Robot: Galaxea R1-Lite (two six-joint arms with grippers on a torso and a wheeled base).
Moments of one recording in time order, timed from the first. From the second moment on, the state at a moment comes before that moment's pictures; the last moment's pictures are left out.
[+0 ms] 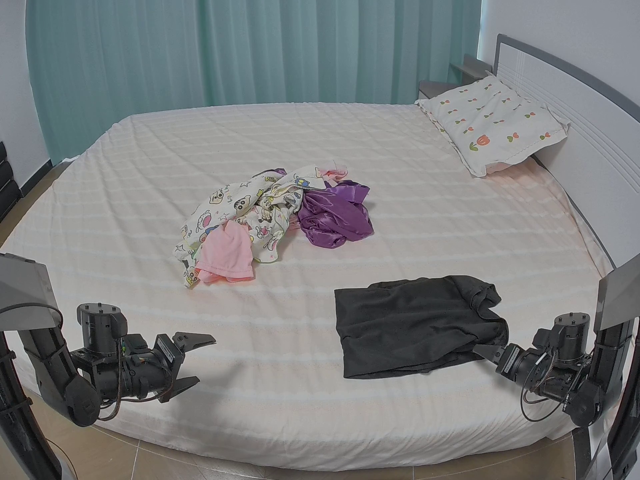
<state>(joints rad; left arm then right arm) -0.11 2.02 -0.21 -1.21 -0.46 -1.08 0.16 2.17 -0.05 -1.55 0.10 0.66</state>
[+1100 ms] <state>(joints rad) -0.11 2.02 -0.21 -1.21 -0.46 -1.08 0.11 2.10 -0.04 -1.55 0.11 0.61</state>
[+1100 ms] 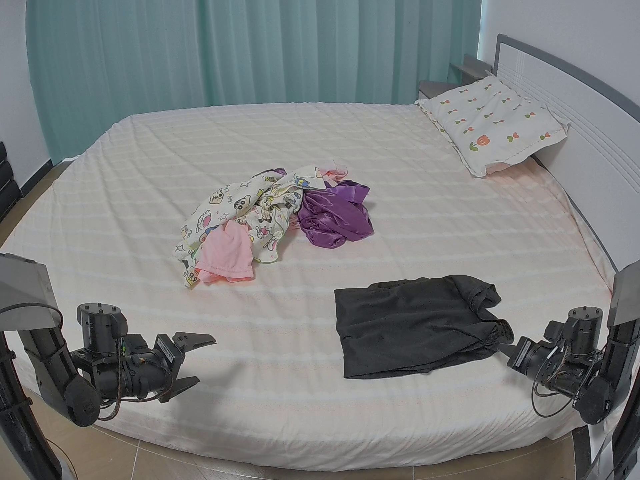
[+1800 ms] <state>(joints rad) -0.11 2.02 -0.21 -1.21 -0.46 -1.08 -0.07 2.14 -0.02 -1.55 0.14 0.40</state>
